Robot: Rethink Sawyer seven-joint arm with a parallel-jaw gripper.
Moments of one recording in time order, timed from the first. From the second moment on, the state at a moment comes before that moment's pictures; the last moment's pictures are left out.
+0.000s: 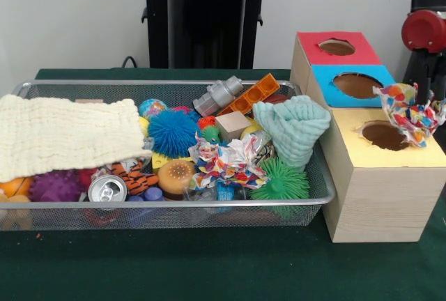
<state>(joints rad) 0.27 -0.65 -0.12 1.66 0.11 0.15 1.16</state>
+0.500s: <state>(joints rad) 0.27 -0.61 -0.12 1.64 0.11 0.12 1.16</state>
